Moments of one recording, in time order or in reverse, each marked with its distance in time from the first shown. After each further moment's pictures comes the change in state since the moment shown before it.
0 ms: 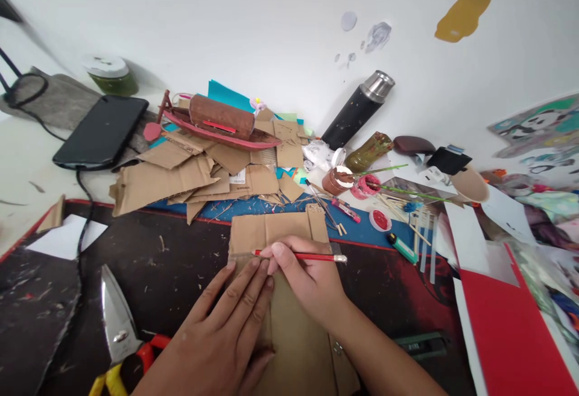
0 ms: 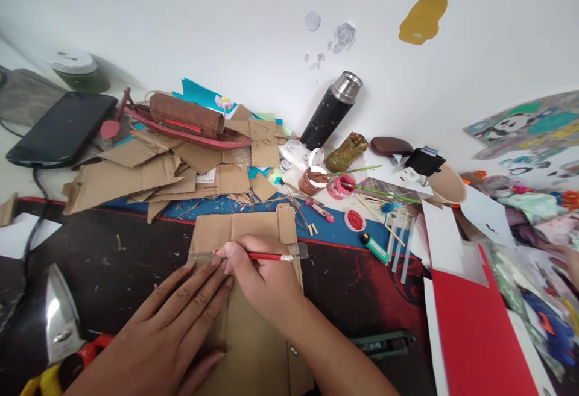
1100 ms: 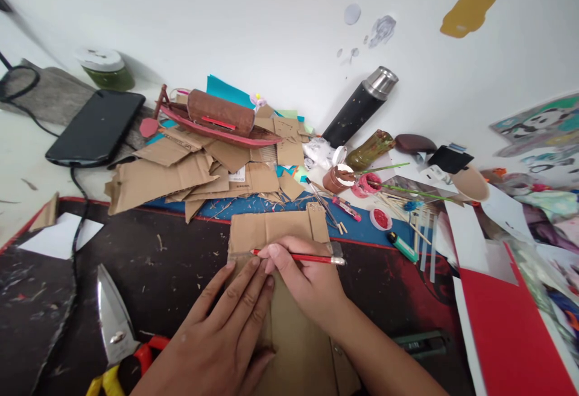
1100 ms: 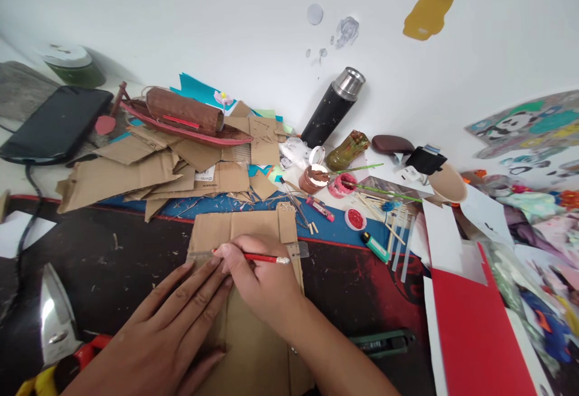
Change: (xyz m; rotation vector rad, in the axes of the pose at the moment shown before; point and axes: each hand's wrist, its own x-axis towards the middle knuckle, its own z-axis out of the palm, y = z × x) left_hand -0.003 0.001 -0.003 0.001 -0.006 -0.010; right_hand 0.002 -0.007 0.001 -0.111 -0.023 0.034
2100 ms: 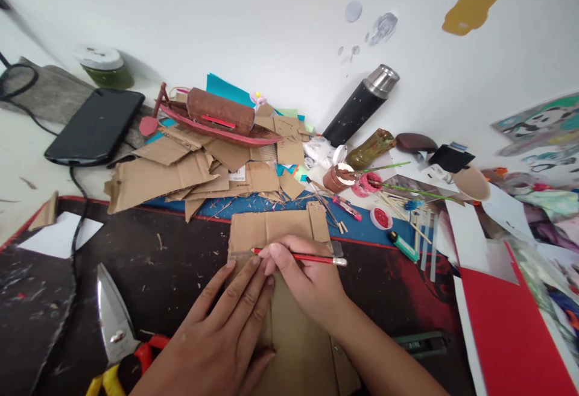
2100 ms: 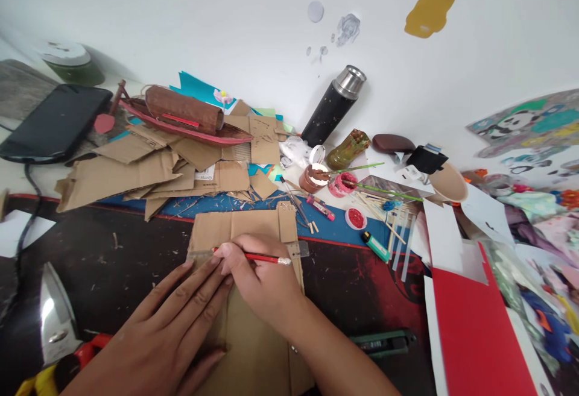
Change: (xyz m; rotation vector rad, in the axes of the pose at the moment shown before) left_hand -0.001 -0.002 0.001 -0.005 -0.003 0.000; right_hand 0.001 0.000 0.000 0.067 -0.028 0.013
